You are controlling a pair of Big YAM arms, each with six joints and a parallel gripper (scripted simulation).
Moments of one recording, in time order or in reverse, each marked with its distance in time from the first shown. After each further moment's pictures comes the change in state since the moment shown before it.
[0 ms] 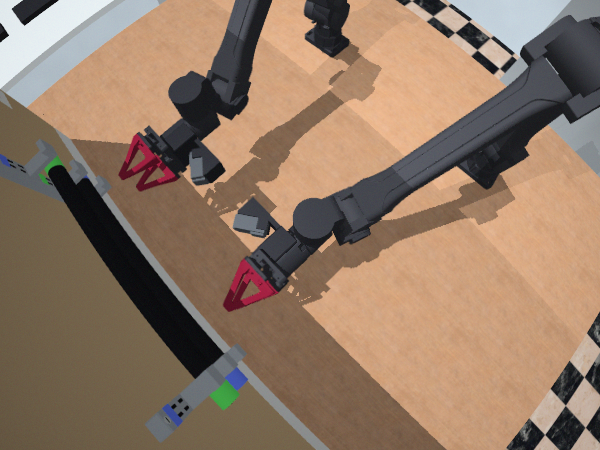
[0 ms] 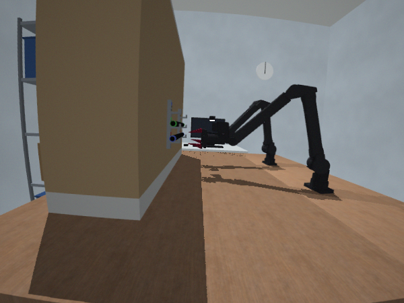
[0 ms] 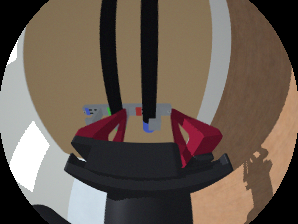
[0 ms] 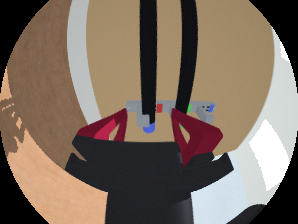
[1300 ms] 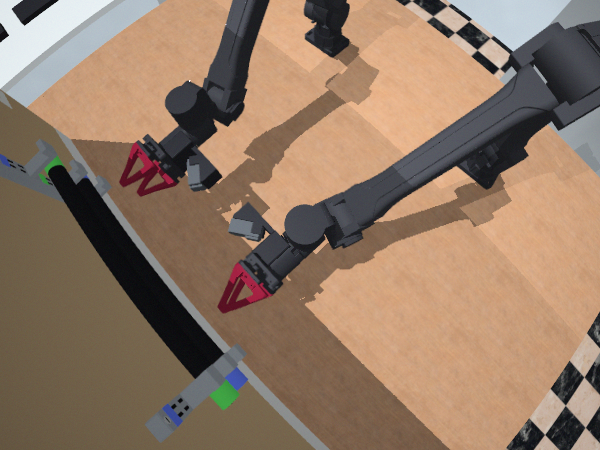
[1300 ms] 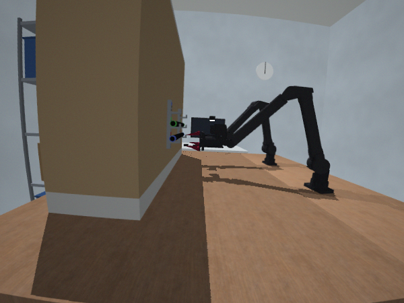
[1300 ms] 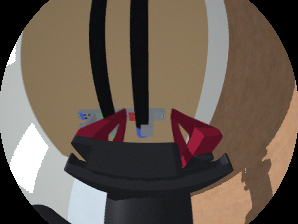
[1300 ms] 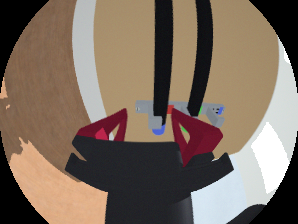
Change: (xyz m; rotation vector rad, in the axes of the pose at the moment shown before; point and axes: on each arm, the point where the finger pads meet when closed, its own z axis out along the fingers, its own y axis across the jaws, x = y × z) left arm -0.006 -0.015 0.011 0.013 -0.011 0.004; right arm 0.005 0.022 0.011 -0.029 0.002 -0.007
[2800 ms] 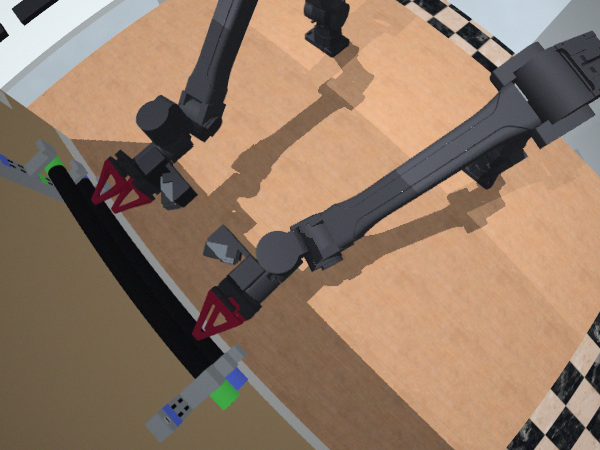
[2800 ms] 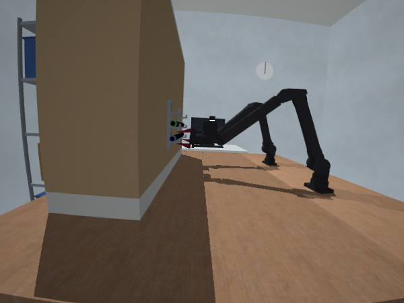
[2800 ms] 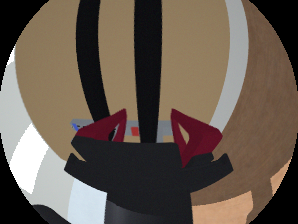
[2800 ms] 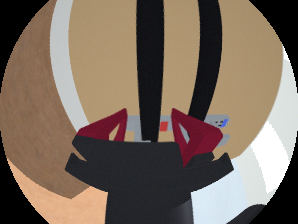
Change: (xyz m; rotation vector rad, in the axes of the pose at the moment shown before) left arm 0.006 0.014 0.055 -0.013 0.012 -0.004; right arm -0.001 -0.022 0.056 0.027 0.004 0.006
